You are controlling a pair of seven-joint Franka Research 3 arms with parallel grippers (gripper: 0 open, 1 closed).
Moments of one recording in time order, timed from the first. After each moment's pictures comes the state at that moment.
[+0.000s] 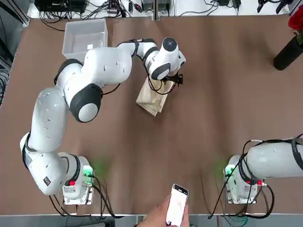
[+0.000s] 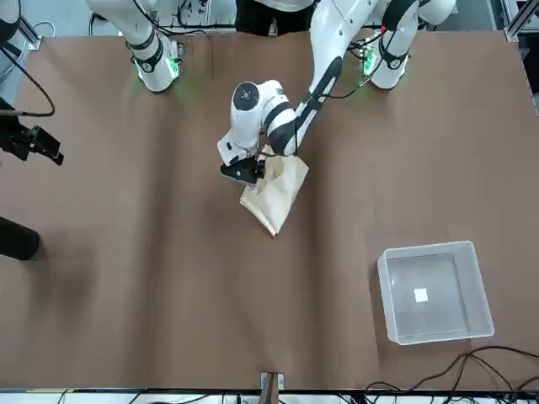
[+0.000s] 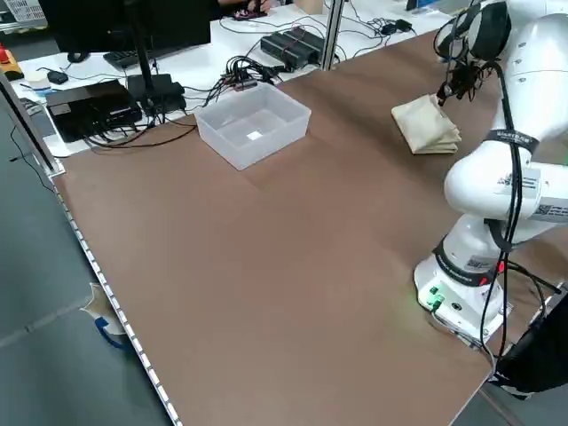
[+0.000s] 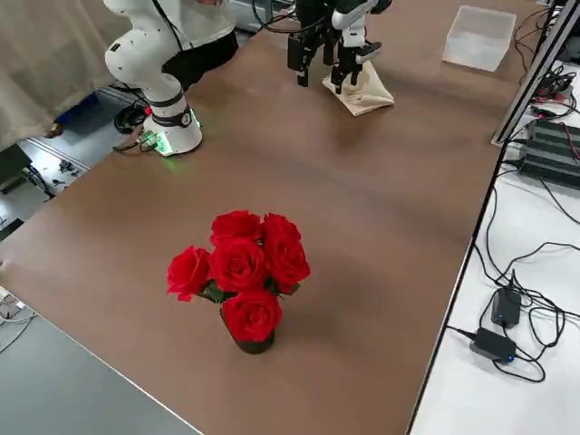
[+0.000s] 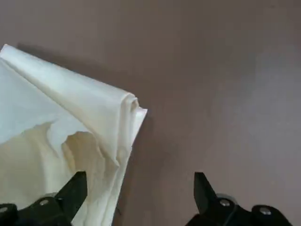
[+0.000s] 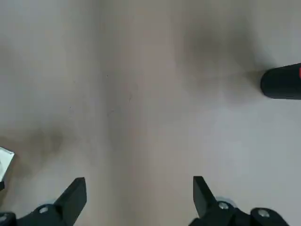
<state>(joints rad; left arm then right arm) -0.81 0.77 -0.23 -1.44 0.20 2.36 -0.87 0.04 -0.05 -0.10 -1.68 -0.02 1.66 0.04</state>
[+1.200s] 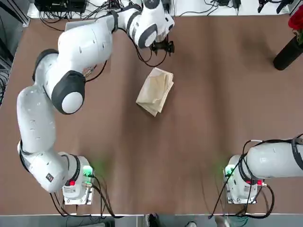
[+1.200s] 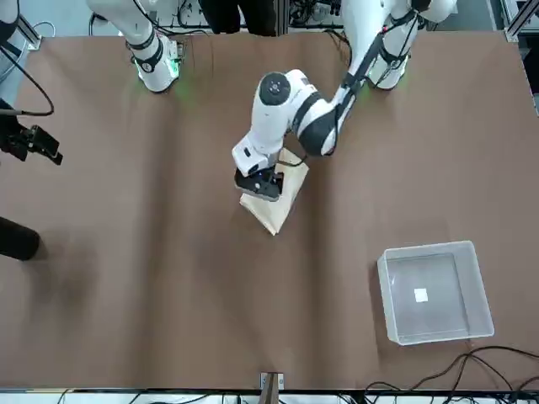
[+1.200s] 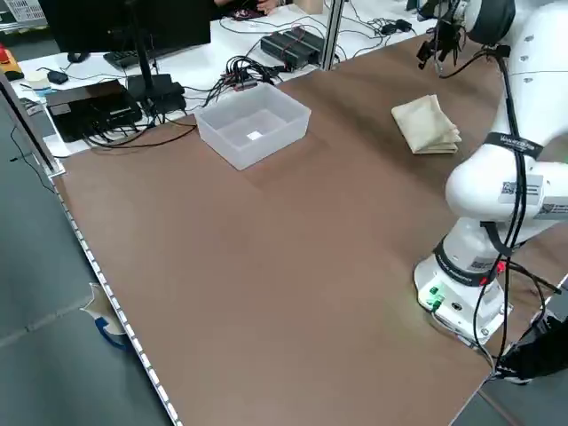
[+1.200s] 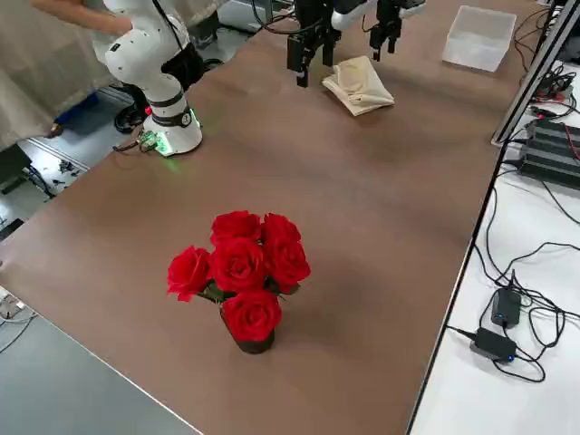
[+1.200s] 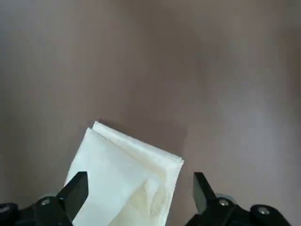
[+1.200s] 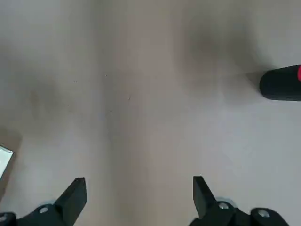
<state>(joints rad) -0.63 0.60 -0.24 -1.43 0.03 2.25 -0.56 0.04 -0.05 -0.11 -1.68 -0.02 1.66 0.03</state>
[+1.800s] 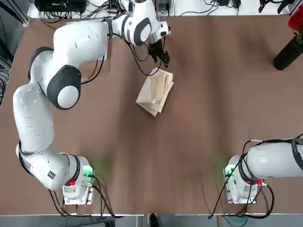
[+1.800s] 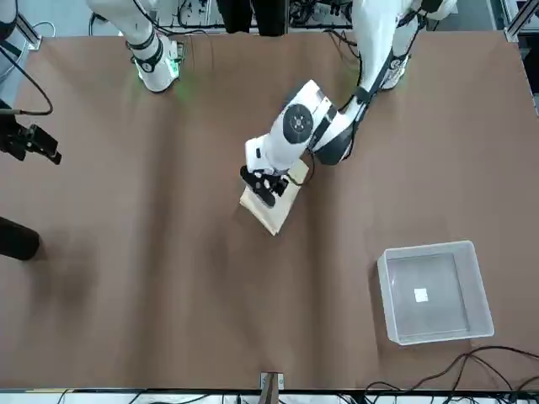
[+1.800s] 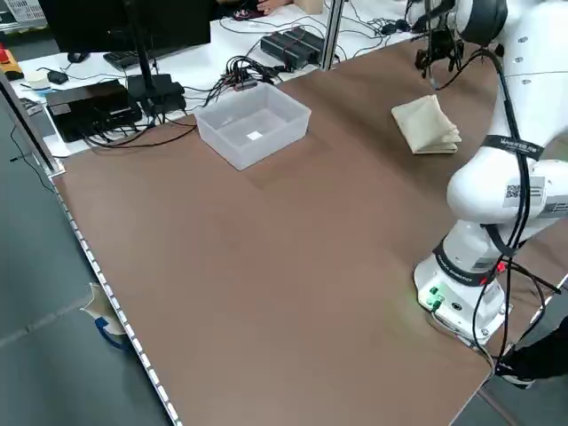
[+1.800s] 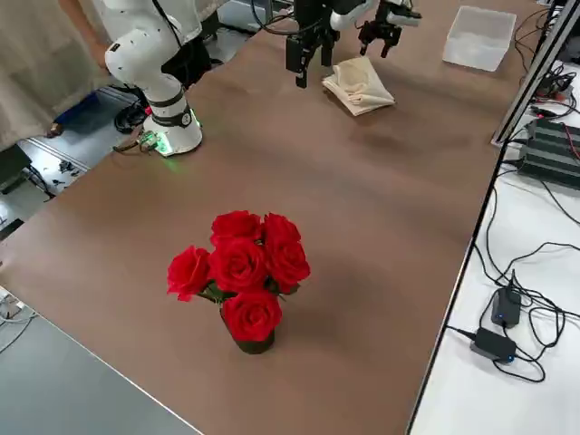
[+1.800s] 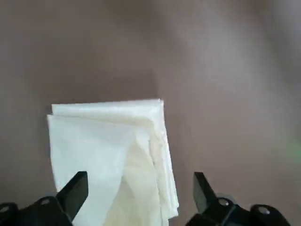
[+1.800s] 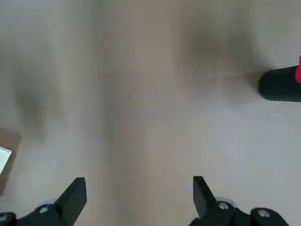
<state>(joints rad) -0.57 0.61 -0.26 -1.49 -0.24 2.17 0.07 0.04 -0.05 -0.11 -1.68 -0.02 1.66 0.01</state>
